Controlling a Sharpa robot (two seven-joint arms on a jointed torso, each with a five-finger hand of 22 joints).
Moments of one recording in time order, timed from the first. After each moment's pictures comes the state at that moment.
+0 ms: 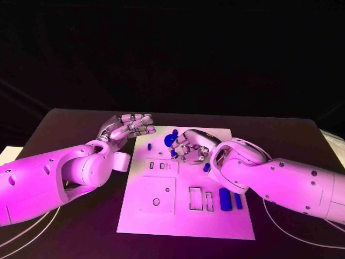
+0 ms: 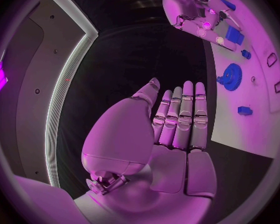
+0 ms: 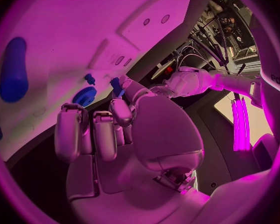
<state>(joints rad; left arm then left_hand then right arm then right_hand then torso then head) 1.15 -0.95 0.00 1.60 0.04 -0.34 0.47 1.41 0.00 0.16 0.05 0.08 0.97 0.22 0.07 0.08 1.04 0.17 0.08 0.07 1.07 0.13 0.12 0.33 0.17 0.91 0.24 0.23 0.07 1.17 -0.57 -0.04 1.48 -1.32 -0.34 -0.10 1.32 0.01 0.33 -0.06 0.13 1.06 0.11 0.15 0.11 1.29 0.03 1.21 1.18 1.47 -0.03 1.51 1.31 0.08 1.42 0.07 1.41 1.20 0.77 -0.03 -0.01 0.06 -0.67</state>
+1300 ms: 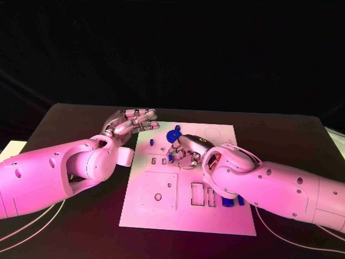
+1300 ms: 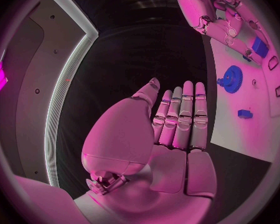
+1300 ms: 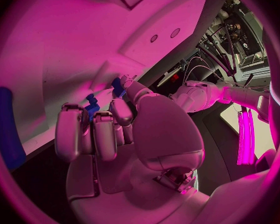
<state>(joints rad) 1.15 -0.95 0.00 1.60 0.04 -0.34 0.47 1.41 0.00 0.16 0.05 0.08 0.97 0.22 0.07 0.08 1.04 0.17 0.08 0.07 1.07 0.13 0.12 0.33 0.17 0.91 0.24 0.23 0.07 1.13 -0.50 -0.04 1.45 -1.43 -0.33 -0.22 1.30 0.00 0.33 -0.06 0.13 1.05 0.12 0.16 0.11 1.29 0.03 1.20 1.17 1.47 -0.03 1.50 1.31 0.08 1.42 0.07 1.41 1.20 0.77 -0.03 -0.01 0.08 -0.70</state>
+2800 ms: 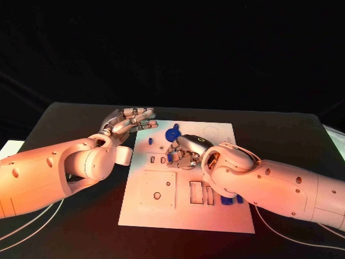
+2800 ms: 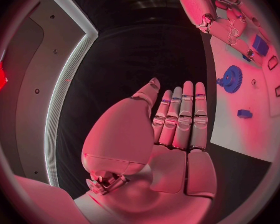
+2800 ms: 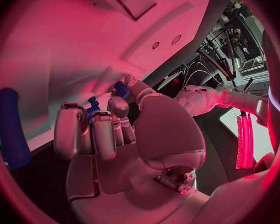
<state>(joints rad) 1.15 -0.95 0.00 1.60 0.04 -0.34 0.47 1.41 0.00 0.16 0.04 0.08 0.97 0.22 0.07 0.08 1.04 0.17 0.08 0.07 1.07 0.13 0.12 0.32 0.17 0.91 0.24 0.23 0.07 1.13 -0.51 -0.05 1.46 -1.47 -0.31 -0.23 1.23 -0.08 0.27 -0.04 0.14 0.96 0.15 0.12 0.09 1.22 0.07 1.13 1.10 1.47 -0.02 1.49 1.31 0.08 1.41 0.08 1.40 1.18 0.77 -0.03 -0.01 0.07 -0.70</state>
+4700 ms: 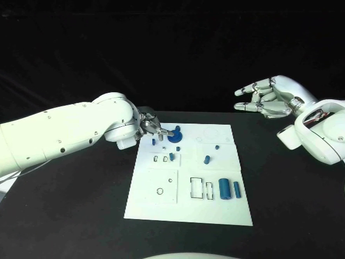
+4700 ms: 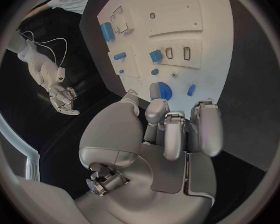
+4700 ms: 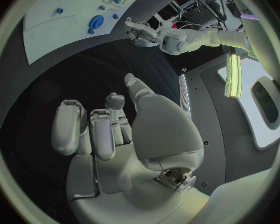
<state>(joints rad) 1.35 -0.73 -0.02 1.44 -0.97 0.09 -0.61 1.10 0.05 -0.04 0.29 0.07 0.96 0.05 0.58 0.50 1.31 -0.02 1.18 1.10 1.47 -0.07 1.57 1.31 0.06 1.46 0.03 1.42 1.30 1.35 -1.01 -0.02 1.67 -0.89 -0.40 0.07 1.29 -0.05 0.15 -0.01 0.21 0.91 0.16 0.14 0.08 1.13 0.07 1.06 1.00 1.47 0.00 1.46 1.31 0.08 1.39 0.10 1.37 1.12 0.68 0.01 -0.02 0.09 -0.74</state>
